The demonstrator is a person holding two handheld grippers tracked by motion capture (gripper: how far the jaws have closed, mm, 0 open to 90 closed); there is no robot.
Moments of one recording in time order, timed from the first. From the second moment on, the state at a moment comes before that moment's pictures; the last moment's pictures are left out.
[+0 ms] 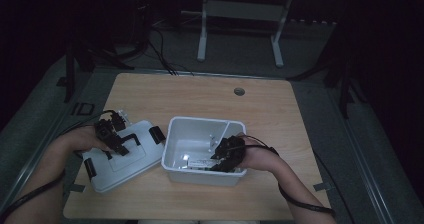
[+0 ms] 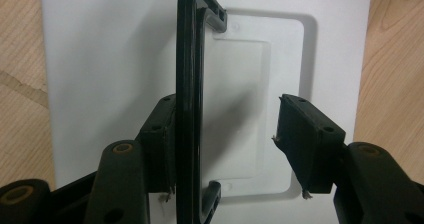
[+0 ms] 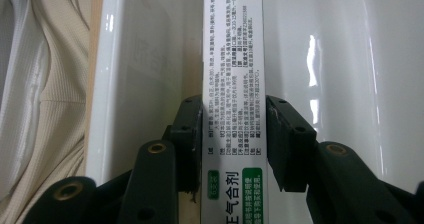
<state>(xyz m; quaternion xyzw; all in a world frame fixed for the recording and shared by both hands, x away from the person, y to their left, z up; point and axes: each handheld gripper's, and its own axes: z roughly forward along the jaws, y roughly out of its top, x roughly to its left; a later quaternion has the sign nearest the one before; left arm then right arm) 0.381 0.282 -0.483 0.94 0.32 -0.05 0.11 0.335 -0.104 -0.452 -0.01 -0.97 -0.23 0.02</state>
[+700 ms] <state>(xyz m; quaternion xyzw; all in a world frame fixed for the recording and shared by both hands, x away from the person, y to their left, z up) 0.382 0.281 -0.485 0.94 0.32 -0.05 0.11 0.342 -0.162 -0.426 -0.10 -0.92 -0.38 -0.02</state>
